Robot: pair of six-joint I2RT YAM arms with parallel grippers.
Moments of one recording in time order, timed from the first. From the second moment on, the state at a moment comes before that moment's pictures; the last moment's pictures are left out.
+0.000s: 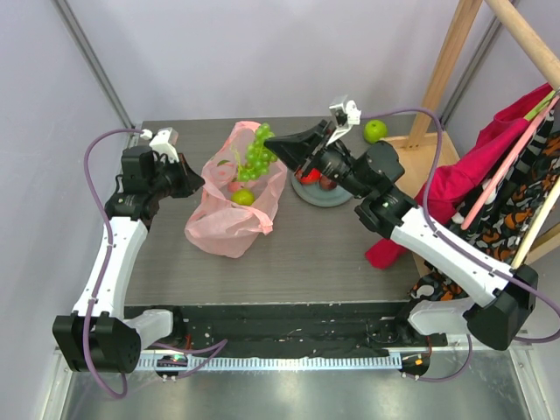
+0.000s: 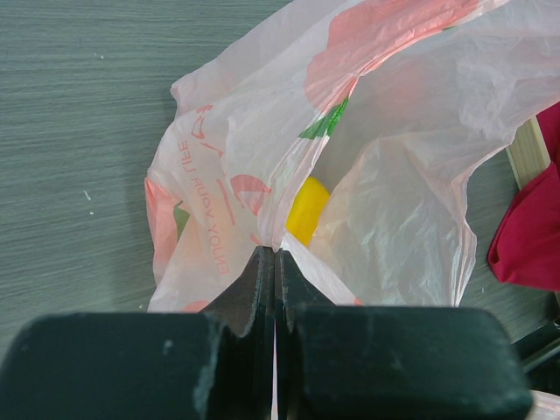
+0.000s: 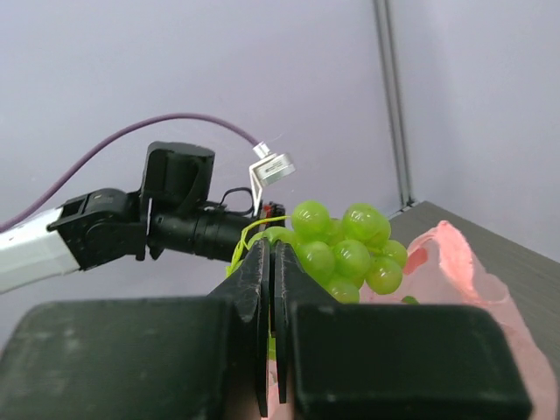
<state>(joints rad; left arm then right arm) -0.02 1.14 1.08 -0.47 0.40 -0.24 0.73 1.27 1.22 0.42 -0.26 0.39</state>
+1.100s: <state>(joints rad) -0.02 1.14 1.08 -0.47 0.41 -0.24 0.87 1.81 1.48 -0.09 -0.14 0.32</state>
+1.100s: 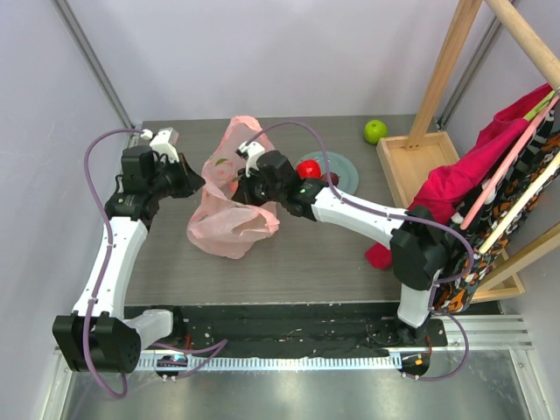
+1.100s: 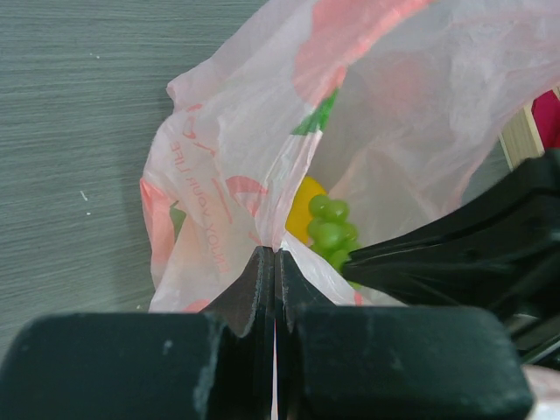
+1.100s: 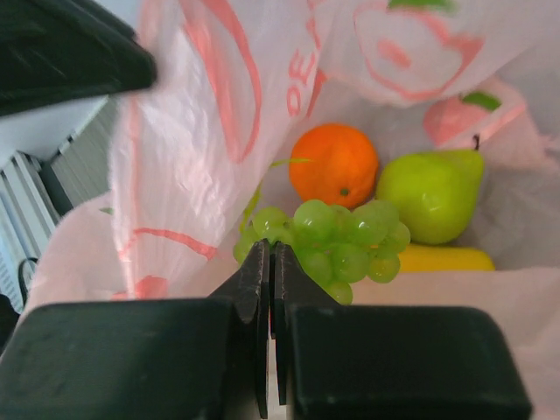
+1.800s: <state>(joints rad) -0.02 1.14 1.08 -0.47 0.40 -0.24 0.87 1.88 1.50 -0.13 -0.12 0.32</state>
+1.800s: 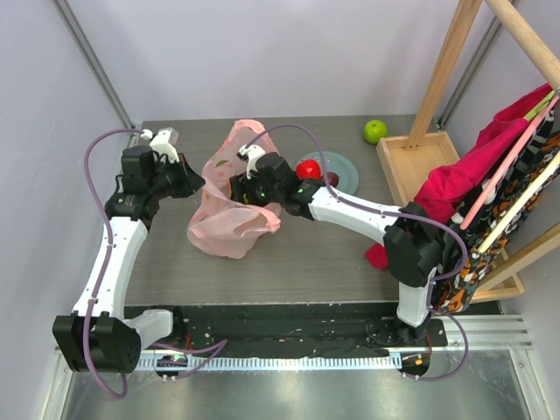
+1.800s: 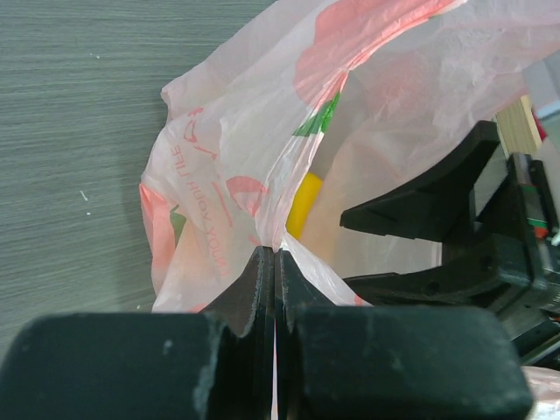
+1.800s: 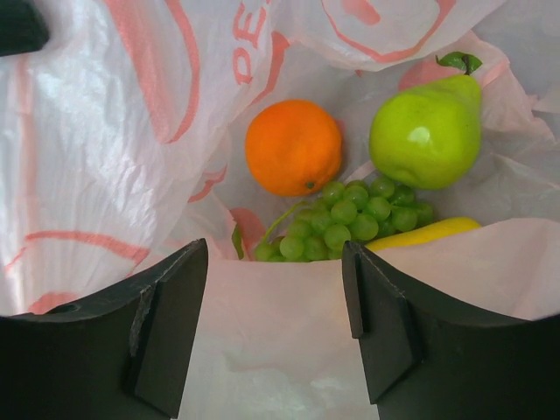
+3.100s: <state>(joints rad) -0.02 1.14 1.08 -0.47 0.41 -0.24 0.42 1.66 1.37 0.25 0.22 0.43</state>
